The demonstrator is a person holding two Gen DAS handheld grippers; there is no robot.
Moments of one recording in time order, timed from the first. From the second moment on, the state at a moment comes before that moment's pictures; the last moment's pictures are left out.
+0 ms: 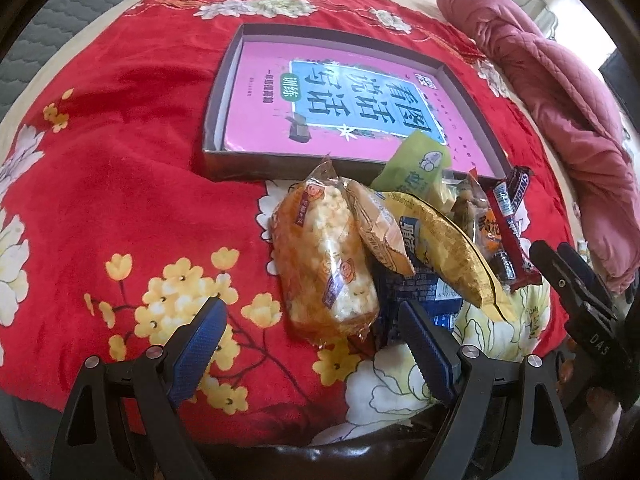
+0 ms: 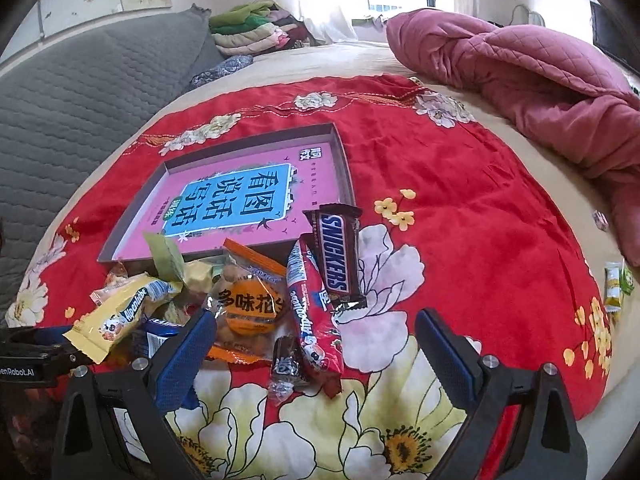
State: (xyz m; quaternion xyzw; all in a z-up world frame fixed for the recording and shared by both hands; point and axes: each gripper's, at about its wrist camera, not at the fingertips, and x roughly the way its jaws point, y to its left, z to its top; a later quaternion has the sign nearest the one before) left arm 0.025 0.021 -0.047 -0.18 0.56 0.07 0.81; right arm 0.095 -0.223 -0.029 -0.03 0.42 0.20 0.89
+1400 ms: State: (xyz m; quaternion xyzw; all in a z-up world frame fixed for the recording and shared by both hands) left arm 0.036 0.036 -0.061 -0.22 0.55 0.05 0.80; right arm 0.126 -0.221 -0.062 0.00 0.45 0.24 0.86
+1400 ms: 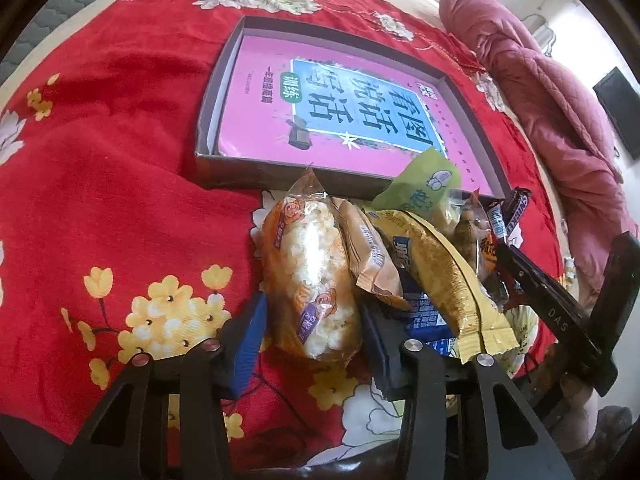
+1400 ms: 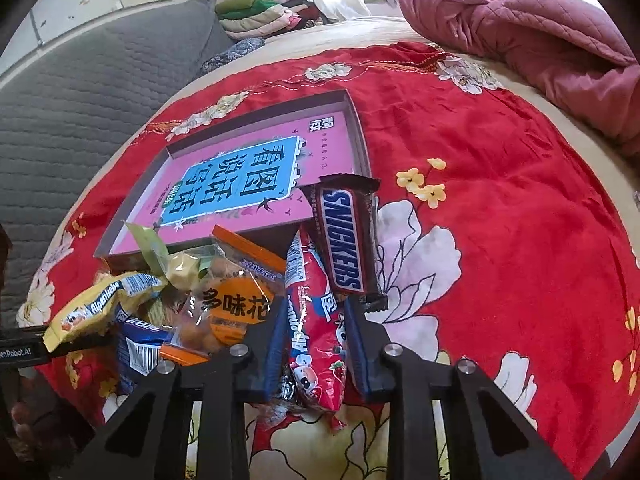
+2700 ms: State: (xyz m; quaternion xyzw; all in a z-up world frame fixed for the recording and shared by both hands) left arm 0.019 0.068 -0.037 -0.26 0.50 0.07 0.82; right arm 0.107 -0.225 -0.029 0.02 0.39 0.29 0.87
